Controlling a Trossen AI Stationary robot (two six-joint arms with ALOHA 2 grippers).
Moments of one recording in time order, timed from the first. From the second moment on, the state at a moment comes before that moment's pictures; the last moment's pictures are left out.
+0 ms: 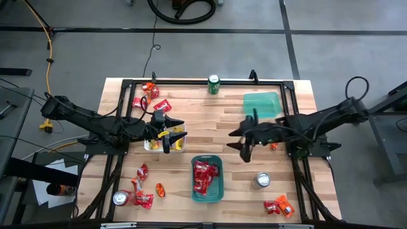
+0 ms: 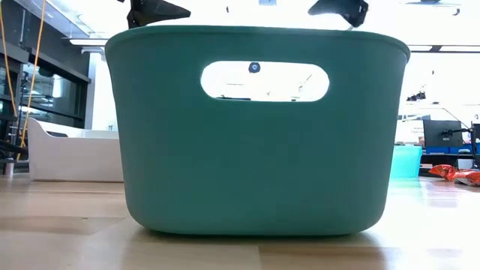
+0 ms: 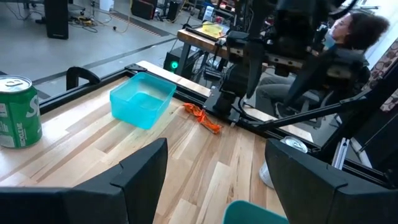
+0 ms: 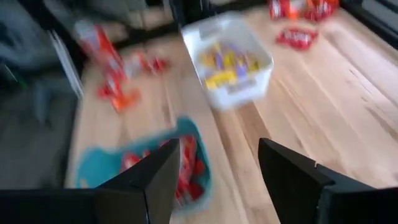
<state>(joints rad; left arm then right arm) -0.28 1.01 0.69 0.13 -0.51 -0.41 0.29 1.20 1.04 -0.41 0.30 0.47</state>
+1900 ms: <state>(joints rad) 0.68 1.76 1.01 -0.77 -0.17 -0.34 0.23 1.14 0.71 0.33 0.34 0.68</state>
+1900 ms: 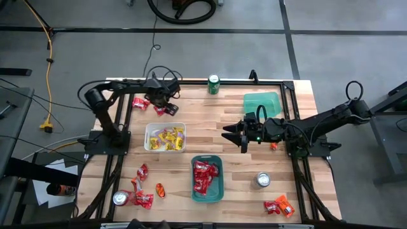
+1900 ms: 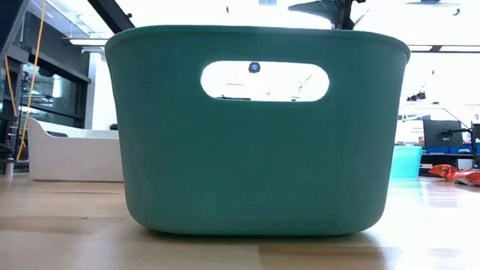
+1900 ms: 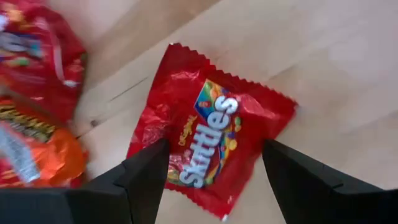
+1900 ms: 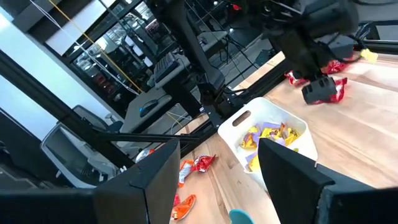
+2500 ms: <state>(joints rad) 0.66 1.79 1.01 -0.77 -0.17 -0.29 0.24 1.14 0.71 0.31 0.34 0.71</state>
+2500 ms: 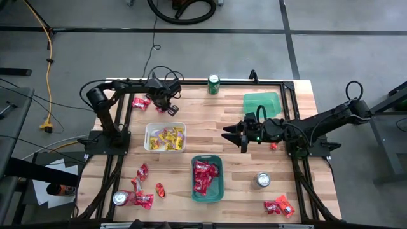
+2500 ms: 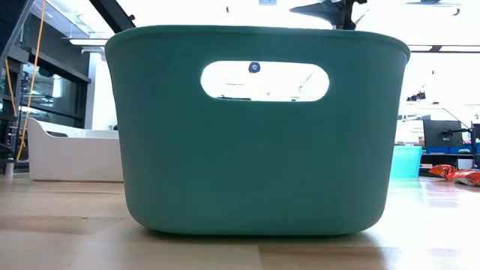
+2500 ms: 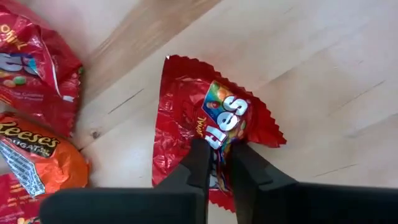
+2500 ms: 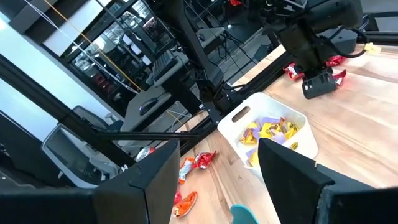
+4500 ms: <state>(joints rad) -0.41 1.56 1.01 0.08 -0.20 -0.46 0.24 1.14 0.71 0.45 0.30 0.60</state>
